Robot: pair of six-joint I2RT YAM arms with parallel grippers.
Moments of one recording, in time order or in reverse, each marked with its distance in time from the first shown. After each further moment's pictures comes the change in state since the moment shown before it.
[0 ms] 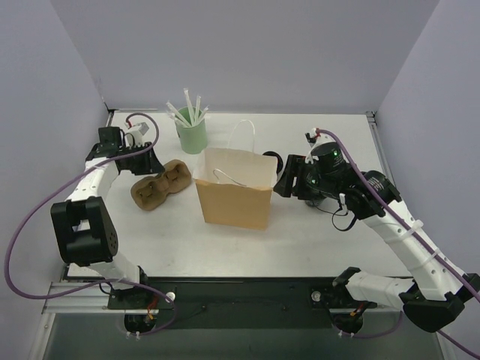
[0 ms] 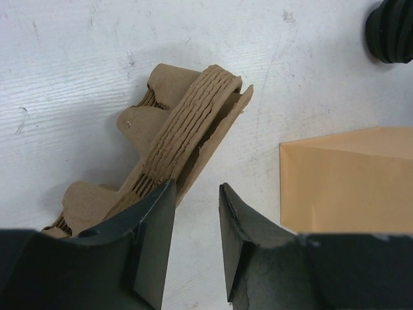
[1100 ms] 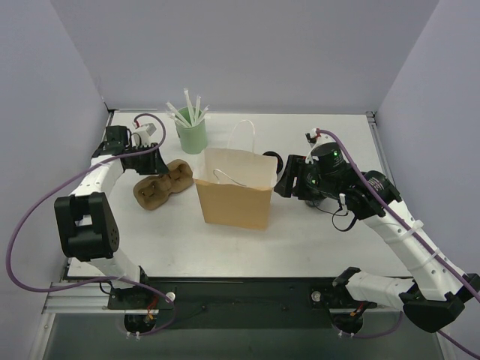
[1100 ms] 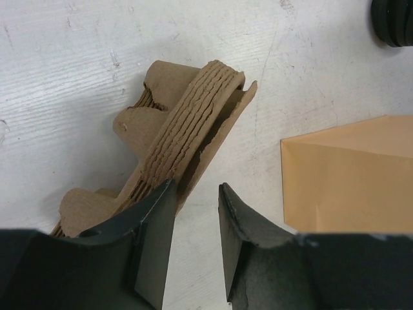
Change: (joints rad) left arm -0.039 0.061 0.020 -0.013 -0.005 0.033; right arm 0.000 -0.004 0.000 -0.005 0.007 0.000
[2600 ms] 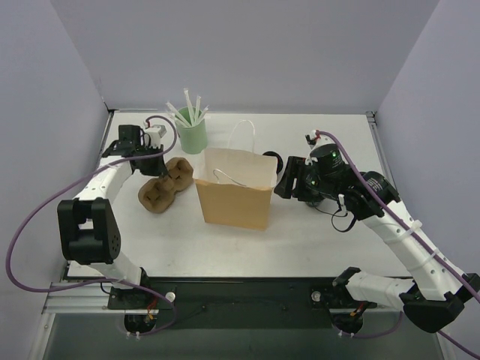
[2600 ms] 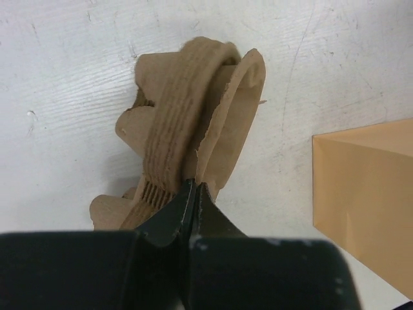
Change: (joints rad) left arm -0.107 -0.046 -0.024 -0.003 -0.222 0.043; right arm 0.000 -0.003 -0.016 0.000 0.000 0.015
